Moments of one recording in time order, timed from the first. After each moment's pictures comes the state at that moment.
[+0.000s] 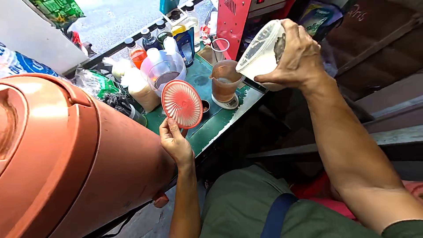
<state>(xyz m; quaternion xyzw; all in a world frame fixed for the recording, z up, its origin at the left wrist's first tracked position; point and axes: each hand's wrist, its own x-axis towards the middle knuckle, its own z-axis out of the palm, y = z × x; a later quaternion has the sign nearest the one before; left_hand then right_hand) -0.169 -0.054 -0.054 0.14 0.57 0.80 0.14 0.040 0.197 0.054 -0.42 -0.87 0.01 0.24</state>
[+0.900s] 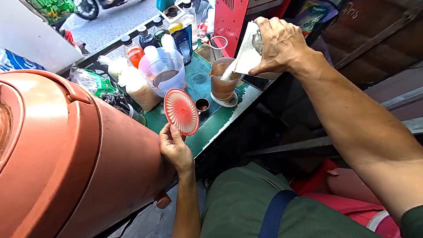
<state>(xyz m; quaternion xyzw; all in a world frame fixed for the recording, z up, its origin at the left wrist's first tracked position) -0.171 -0.074 -0.068 0.18 0.61 0.77 0.11 -0.001 0.223 0.066 -0.41 -0.91 -0.04 0.08</state>
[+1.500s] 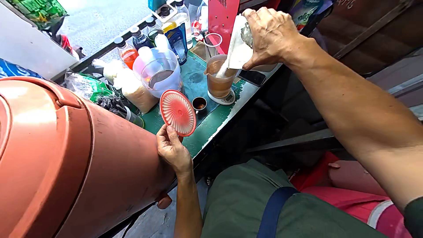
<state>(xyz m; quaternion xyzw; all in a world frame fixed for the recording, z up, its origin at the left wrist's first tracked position) -0.171 -0.077 -0.066 0.18 0.61 0.76 0.11 -0.011 0.225 0.076 -0.40 -0.91 -0.04 0.05</state>
